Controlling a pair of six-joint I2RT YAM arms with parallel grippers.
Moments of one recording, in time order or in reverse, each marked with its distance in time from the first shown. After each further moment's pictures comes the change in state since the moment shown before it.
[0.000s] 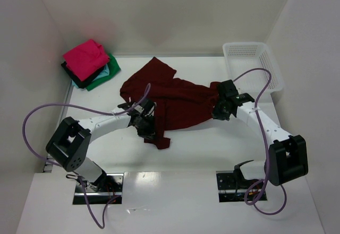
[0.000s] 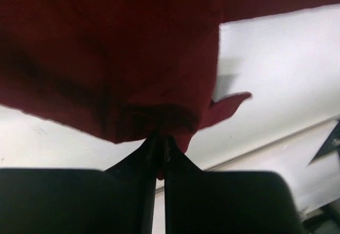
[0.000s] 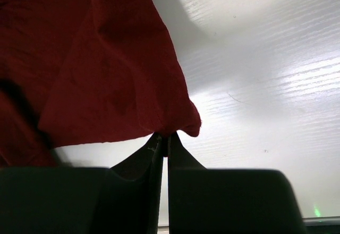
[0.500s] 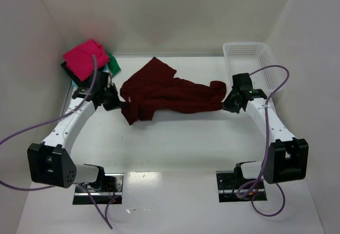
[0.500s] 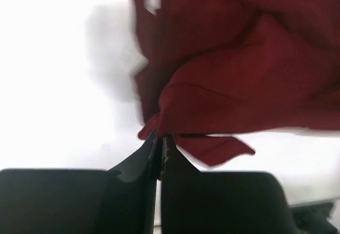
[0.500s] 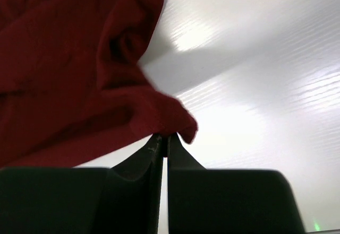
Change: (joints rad) left arm 0.459 -0.224 0.178 -0.148 -0.129 0.116; right arm -0.176 0.000 0.068 0.018 -0.026 -0.039
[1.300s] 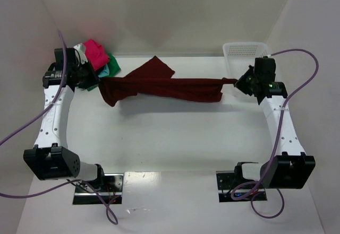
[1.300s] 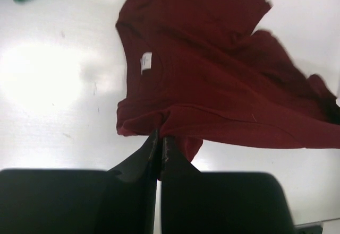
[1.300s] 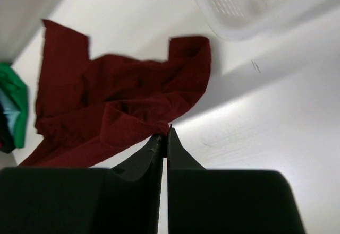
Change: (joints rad) left arm 0.311 0.060 0.384 -0.142 0.126 0.212; right arm -0.161 -0.066 0.219 0.006 -0.100 -0.043
